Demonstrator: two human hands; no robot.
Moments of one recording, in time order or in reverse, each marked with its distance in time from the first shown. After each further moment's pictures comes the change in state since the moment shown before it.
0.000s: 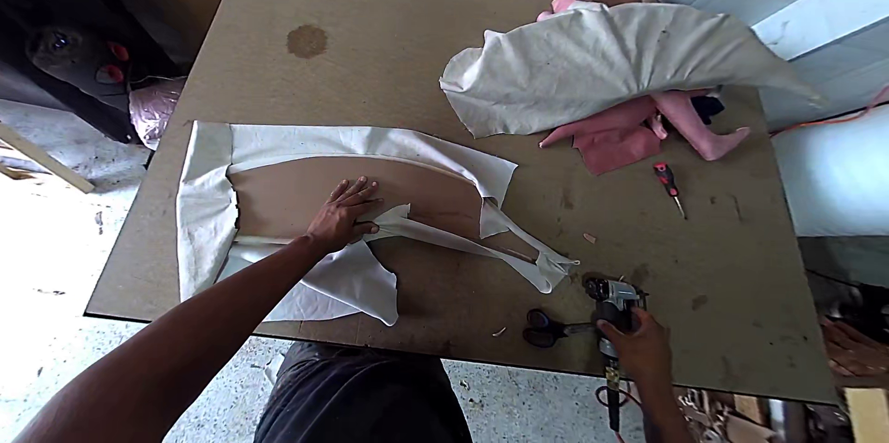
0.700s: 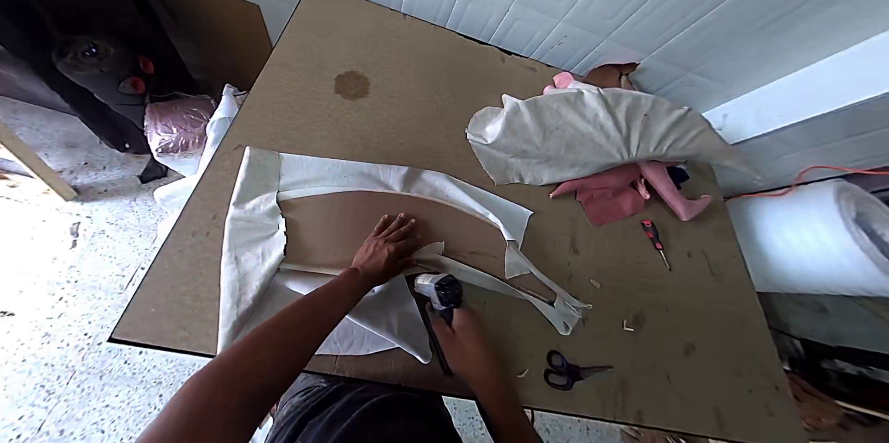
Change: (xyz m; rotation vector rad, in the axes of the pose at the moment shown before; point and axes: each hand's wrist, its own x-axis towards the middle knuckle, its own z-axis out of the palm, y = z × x) left_hand -0.005 -0.005 0.002 -0.011 0.011 0.000; right_hand -0.228 -0.422 0.079 0.058 -0.489 -0.445
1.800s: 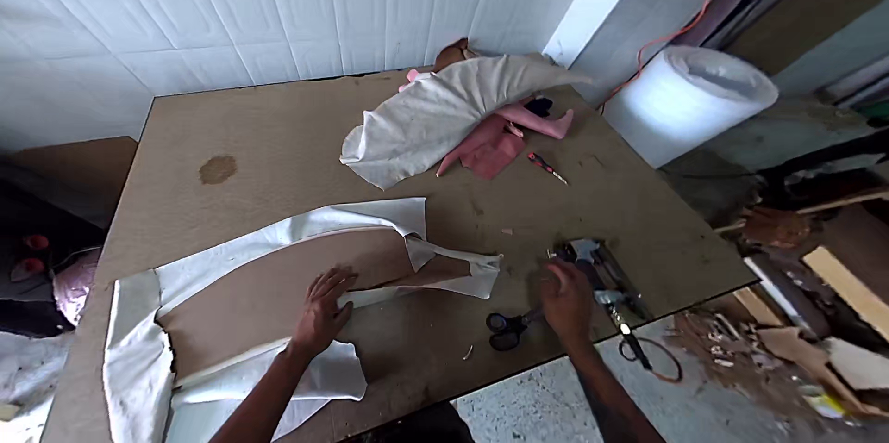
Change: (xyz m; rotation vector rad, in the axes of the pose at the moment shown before) left_hand 0.032 0.098 0.030 -0.139 0.071 0.072; right_hand -0.031 0.414 -0.142 -0.005 0.824 0.276
